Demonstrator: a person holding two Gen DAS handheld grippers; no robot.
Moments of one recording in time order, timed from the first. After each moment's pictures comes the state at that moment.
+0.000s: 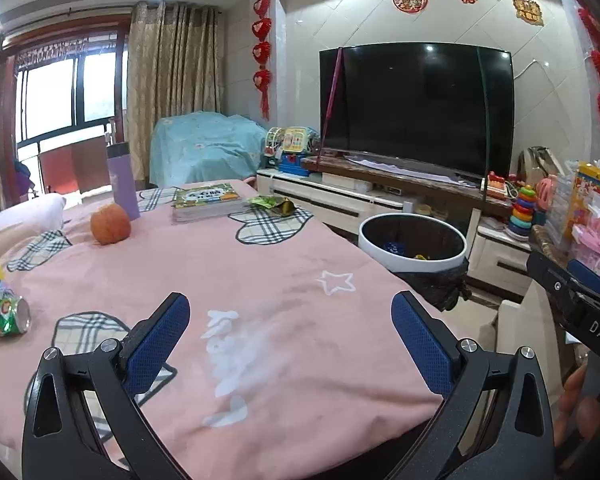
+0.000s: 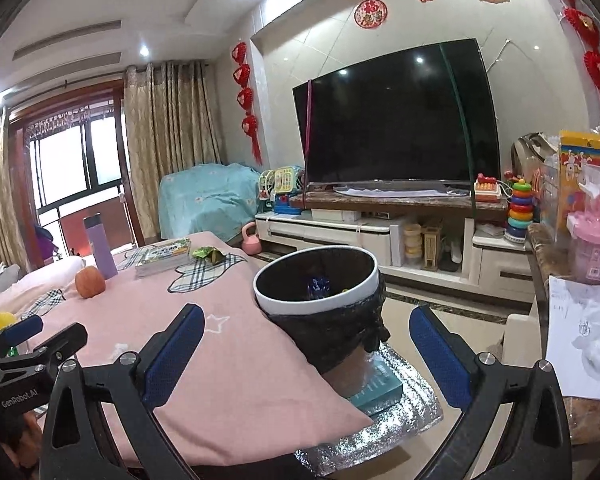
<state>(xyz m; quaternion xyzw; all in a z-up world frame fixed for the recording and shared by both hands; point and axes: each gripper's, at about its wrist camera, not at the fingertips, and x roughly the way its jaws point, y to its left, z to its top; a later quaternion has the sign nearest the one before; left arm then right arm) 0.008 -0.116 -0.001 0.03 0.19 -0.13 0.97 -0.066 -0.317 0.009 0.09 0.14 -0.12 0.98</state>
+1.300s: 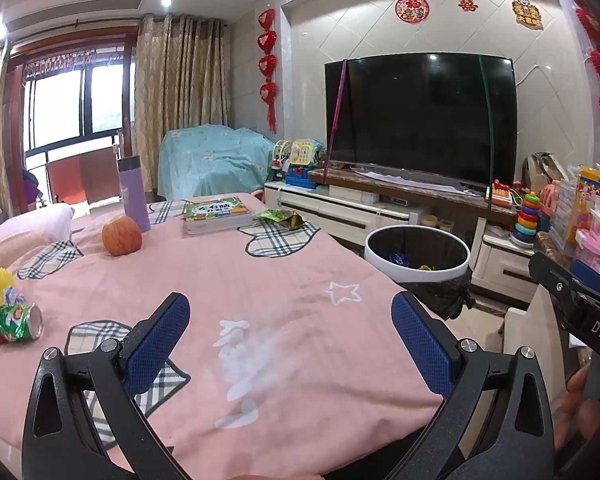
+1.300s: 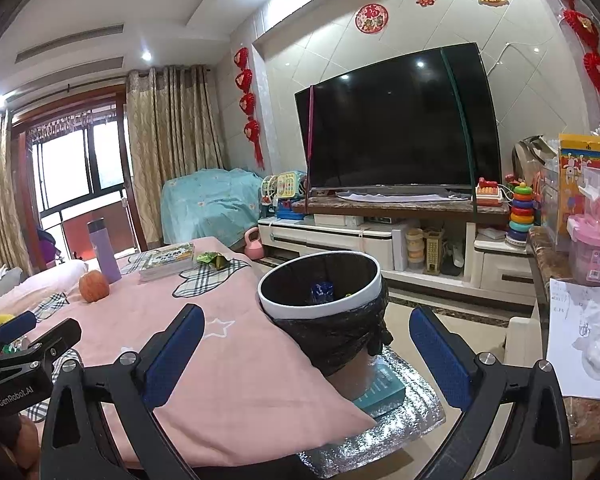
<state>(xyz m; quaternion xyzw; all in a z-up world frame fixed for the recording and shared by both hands) -0.006 -0.113 0.007 0.03 0.17 -0.11 0.98 -0.071 -0.314 0.015 0.09 0.13 -0.11 0.98</state>
